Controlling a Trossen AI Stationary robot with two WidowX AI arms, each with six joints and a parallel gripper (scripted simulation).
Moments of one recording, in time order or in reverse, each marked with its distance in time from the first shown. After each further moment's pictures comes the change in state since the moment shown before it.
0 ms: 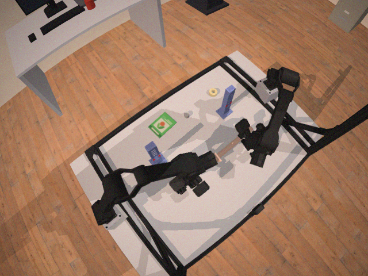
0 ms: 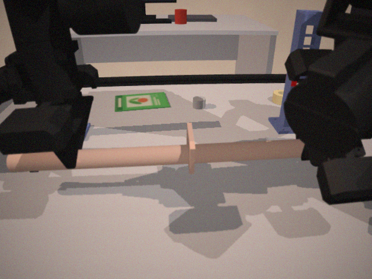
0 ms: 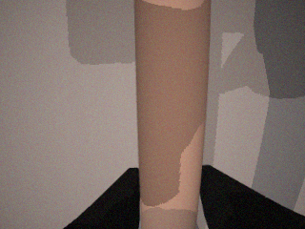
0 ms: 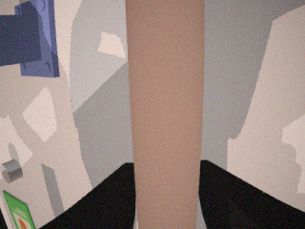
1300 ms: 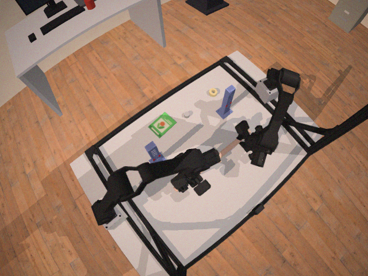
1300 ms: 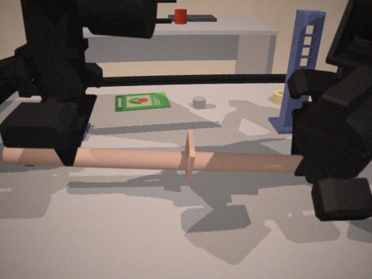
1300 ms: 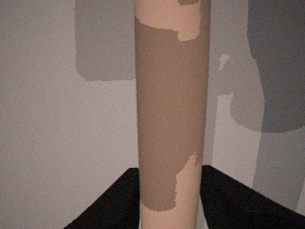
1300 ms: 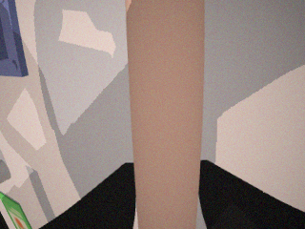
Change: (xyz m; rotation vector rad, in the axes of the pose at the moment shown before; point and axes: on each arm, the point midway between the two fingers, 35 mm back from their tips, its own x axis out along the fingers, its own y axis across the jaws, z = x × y) left arm -0.004 0.000 -0.001 0.000 -0.099 0.005; right arm 0.022 -0.014 -0.001 0.054 0.084 -0.006
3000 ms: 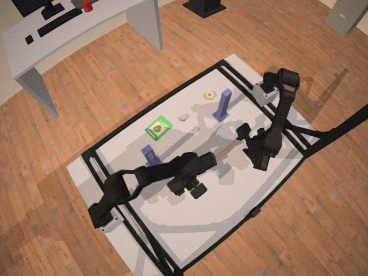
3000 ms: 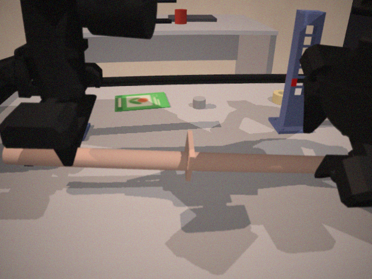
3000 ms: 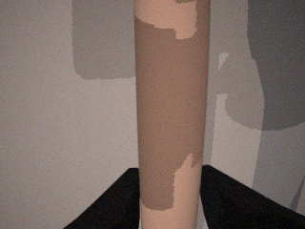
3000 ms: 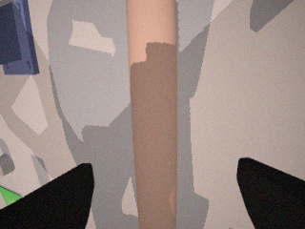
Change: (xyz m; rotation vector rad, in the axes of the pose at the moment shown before) left arm 0.000 0.000 0.000 0.000 -0.002 -0.001; right arm -0.044 0.000 0.000 0.003 -0.021 -0.054
